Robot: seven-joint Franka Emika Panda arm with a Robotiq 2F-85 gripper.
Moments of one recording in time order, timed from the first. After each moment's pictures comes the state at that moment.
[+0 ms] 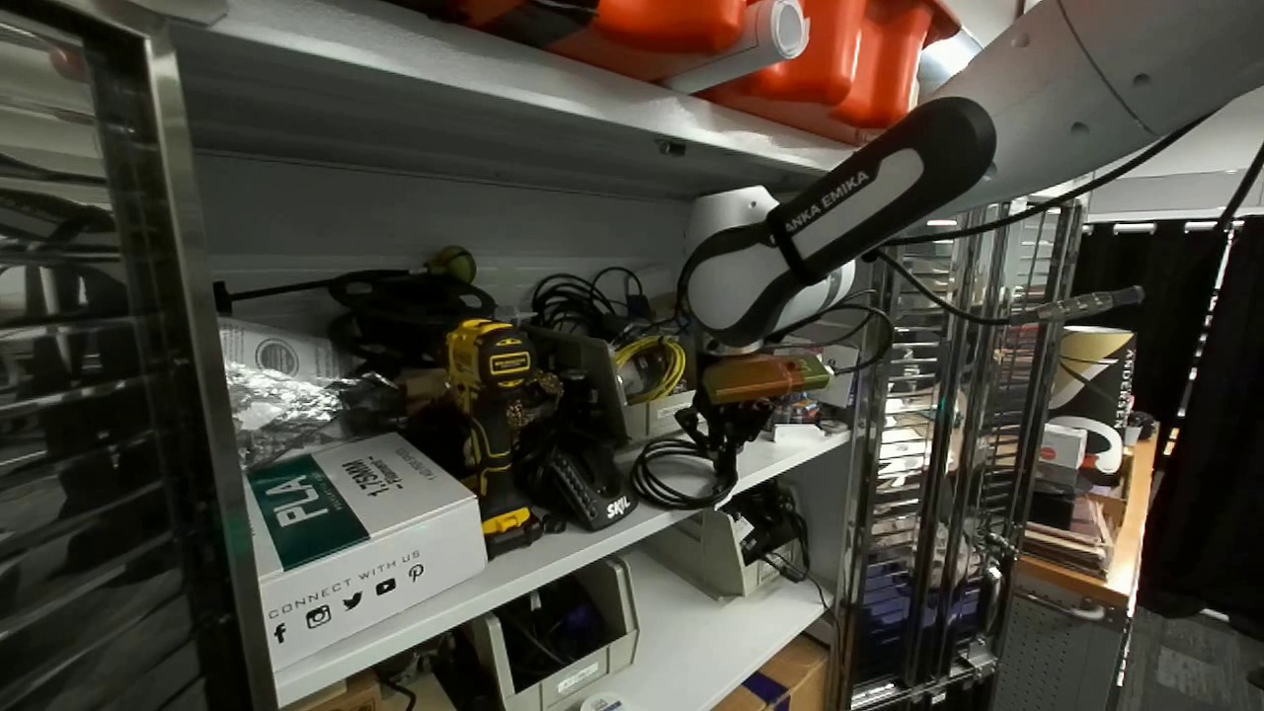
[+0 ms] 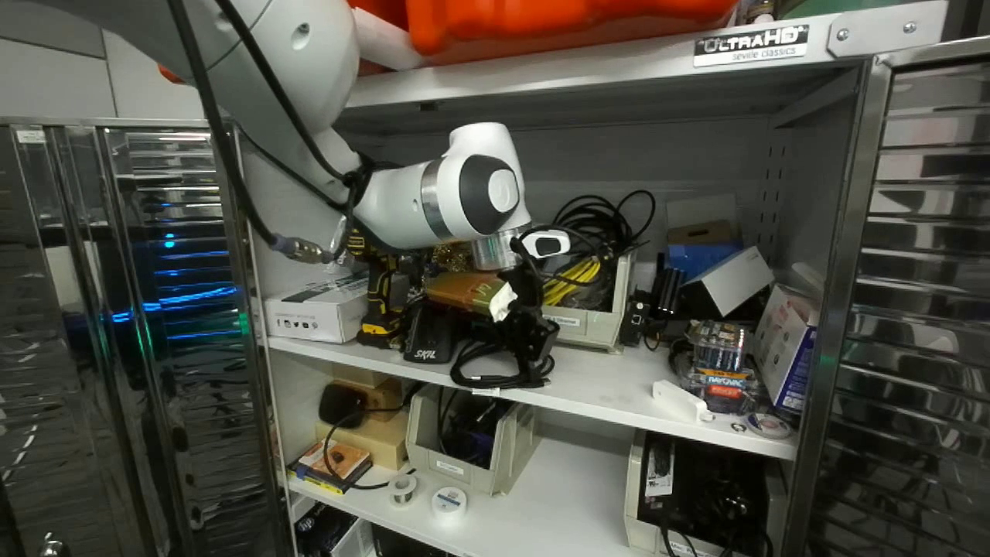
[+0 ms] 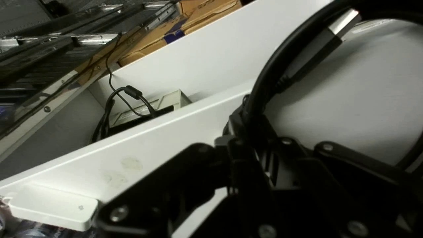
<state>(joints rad) 0.14 0.34 -0.04 -1.74 -0.22 2.21 0.43</state>
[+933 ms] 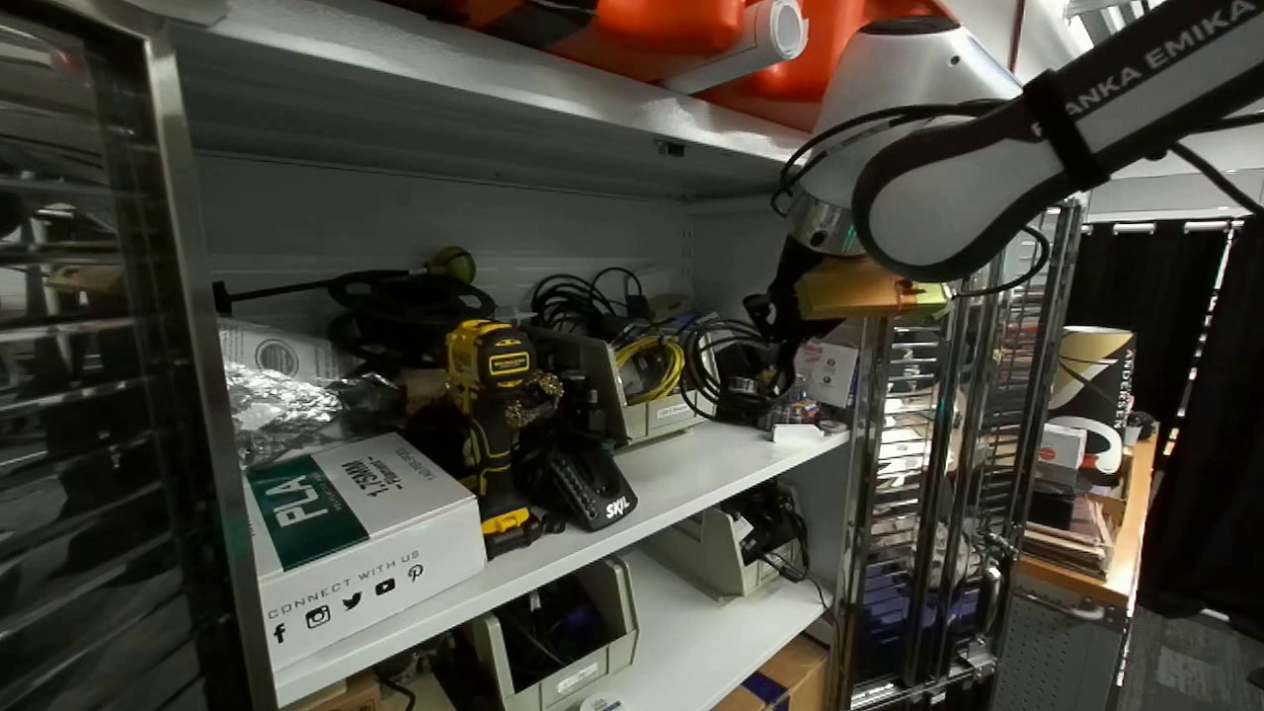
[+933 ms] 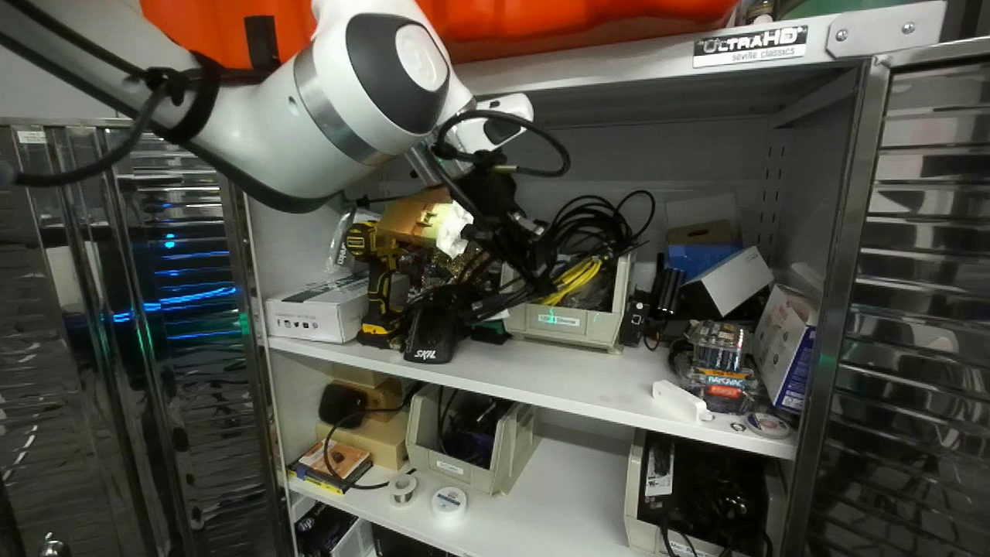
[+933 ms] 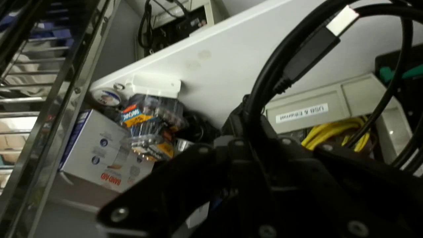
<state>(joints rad) 0.05 -0.16 0.00 -2.17 -0.49 2.55 0.67</state>
